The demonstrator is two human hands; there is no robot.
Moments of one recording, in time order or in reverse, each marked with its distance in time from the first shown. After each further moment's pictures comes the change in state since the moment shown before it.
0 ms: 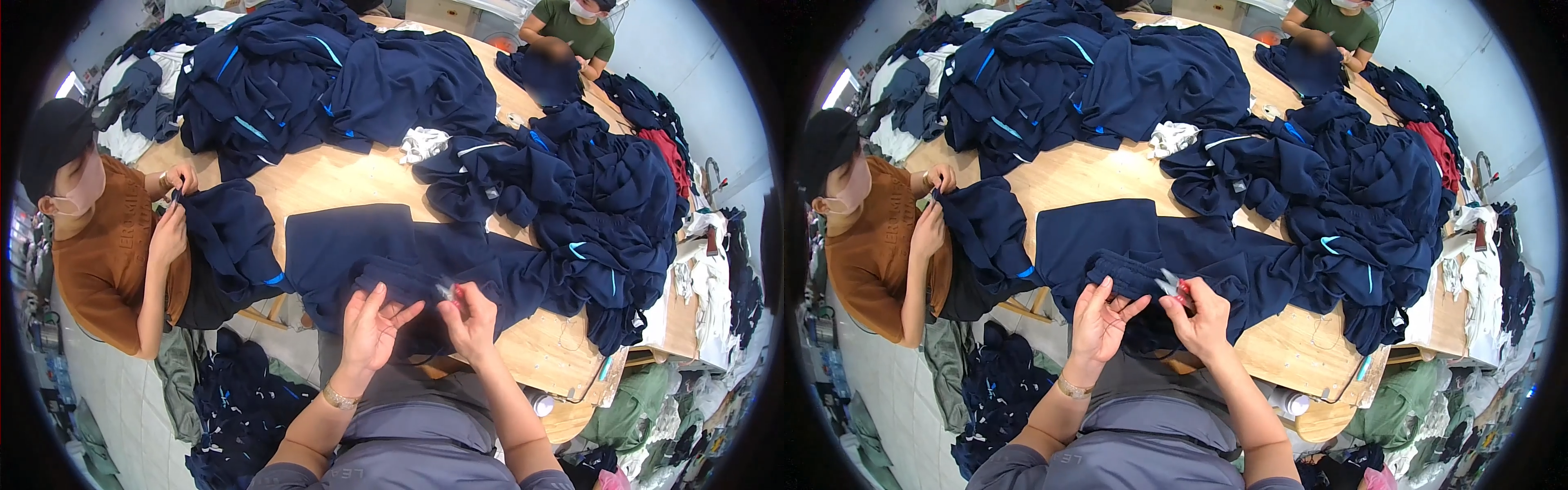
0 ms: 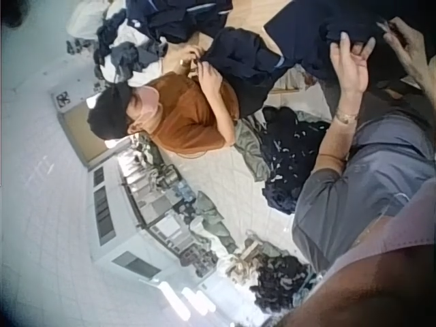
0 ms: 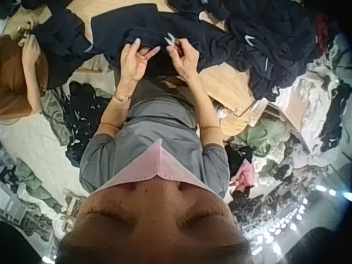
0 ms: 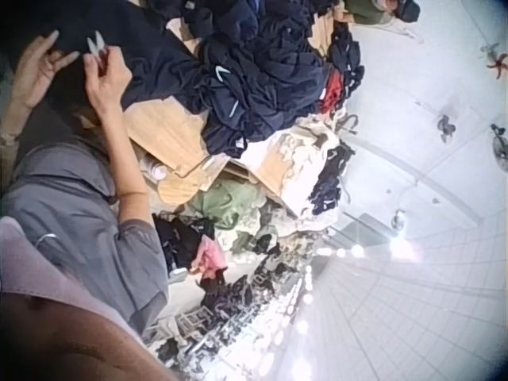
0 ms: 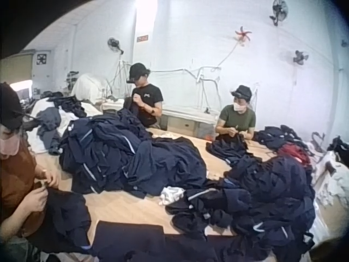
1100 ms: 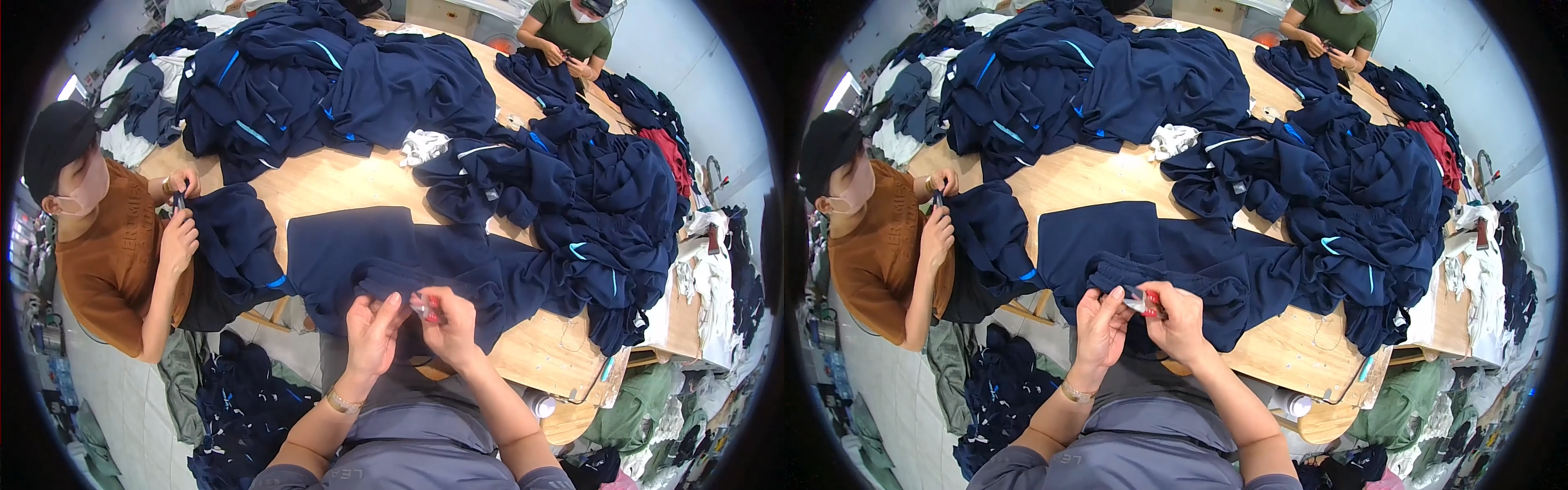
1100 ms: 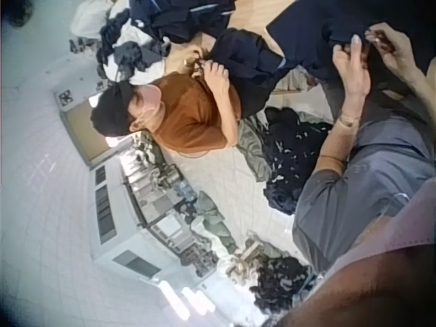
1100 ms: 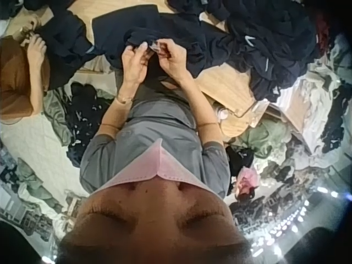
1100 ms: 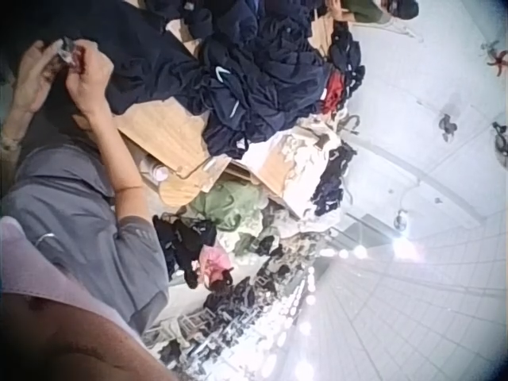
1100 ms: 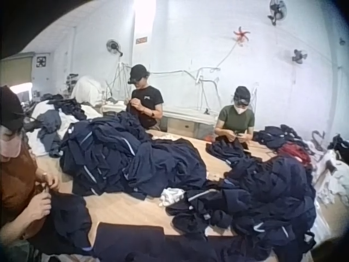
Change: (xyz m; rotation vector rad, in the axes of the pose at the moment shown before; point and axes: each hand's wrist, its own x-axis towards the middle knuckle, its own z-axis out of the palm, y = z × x) left_hand -0.001 -0.012 -0.011 0.141 -0.075 0.158; right_hand 0.004 -0.015 0.020 0.083 -0.095 -0.150
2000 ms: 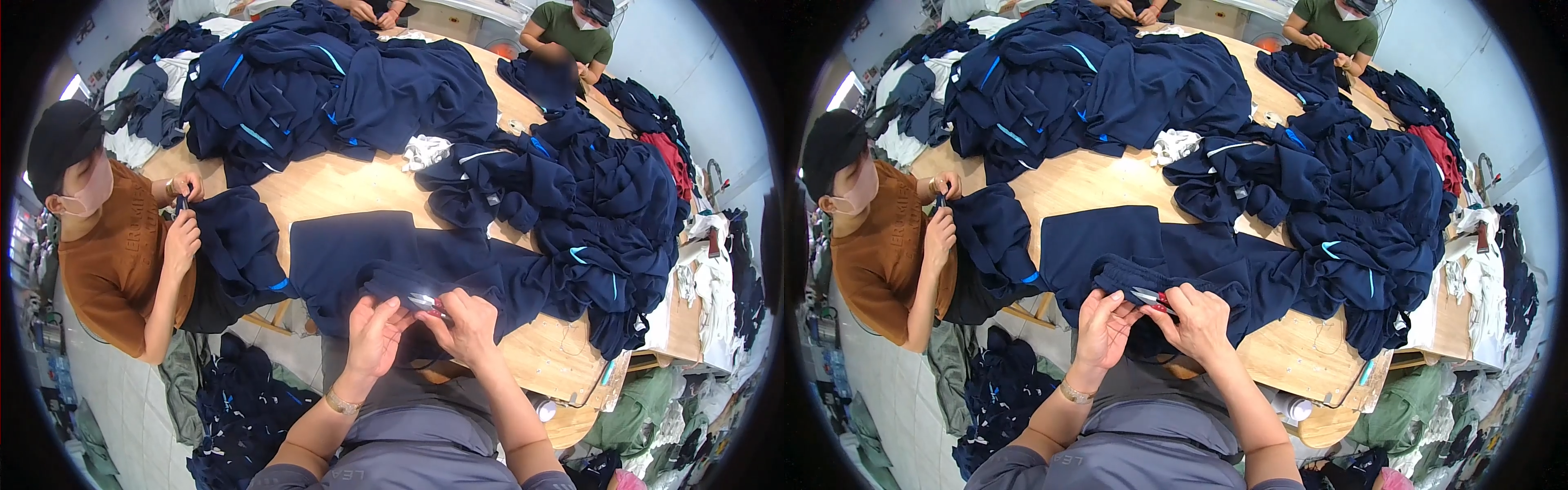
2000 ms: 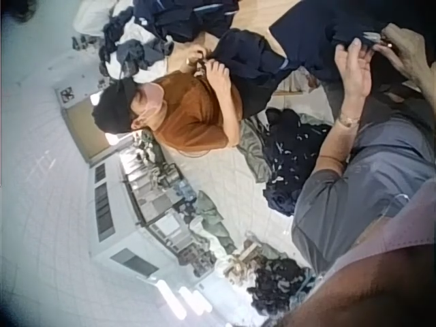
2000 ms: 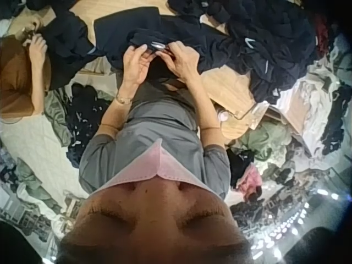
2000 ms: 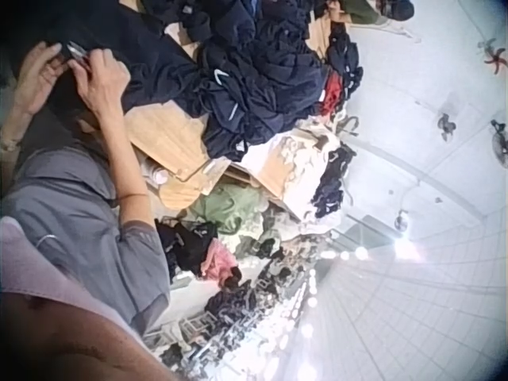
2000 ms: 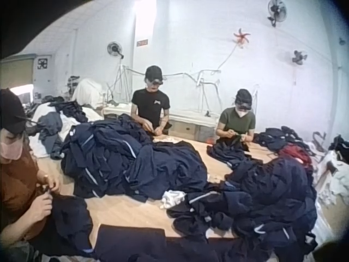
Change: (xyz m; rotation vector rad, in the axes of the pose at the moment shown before) left_hand 0.000 0.008 0.006 -0.050 -0.018 -0.093; right_hand 0.006 0.000 -0.023 -0.485 -0.091 -0.112
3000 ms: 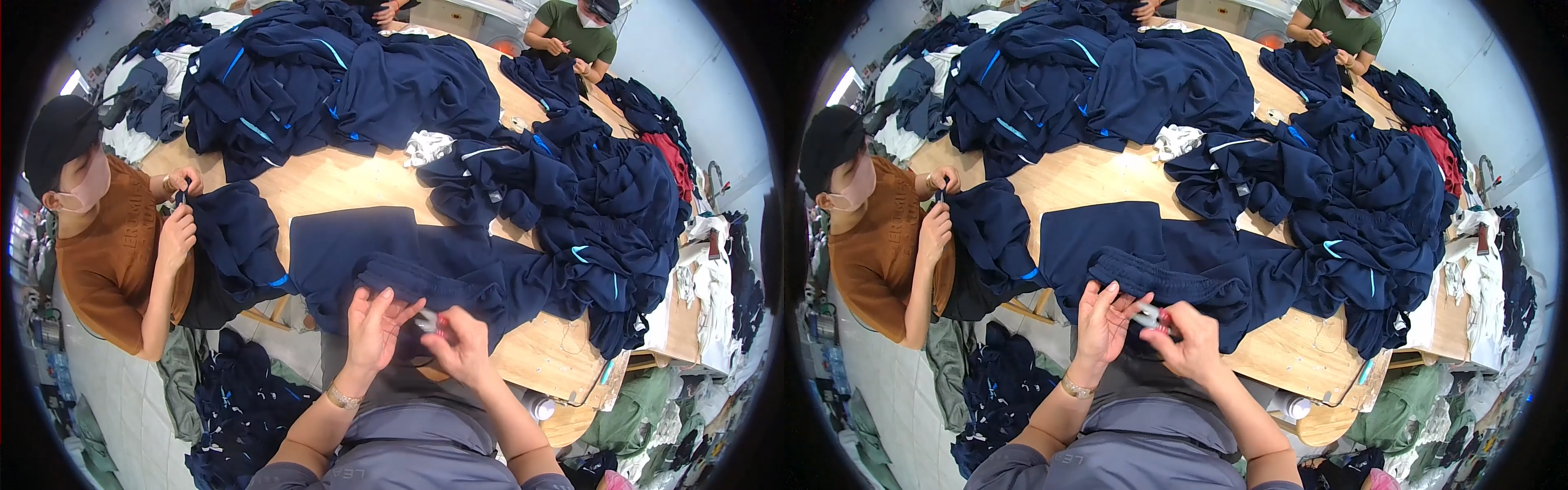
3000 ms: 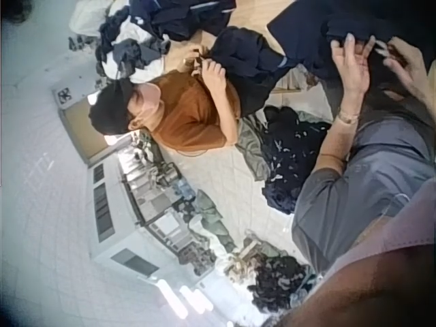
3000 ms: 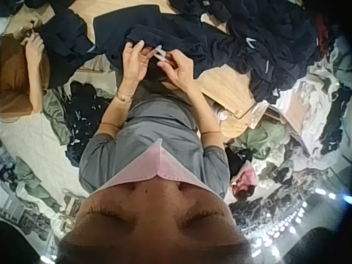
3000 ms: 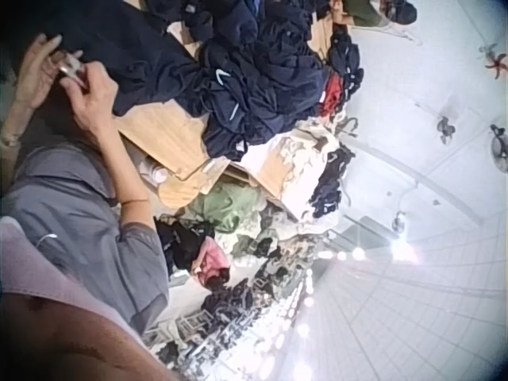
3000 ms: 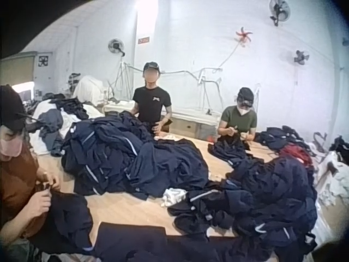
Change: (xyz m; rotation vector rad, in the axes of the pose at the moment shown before) left_hand 0.005 0.000 -0.002 -0.007 0.024 0.050; right_hand -0.020 -0.019 -0.007 0.452 -0.062 0.187
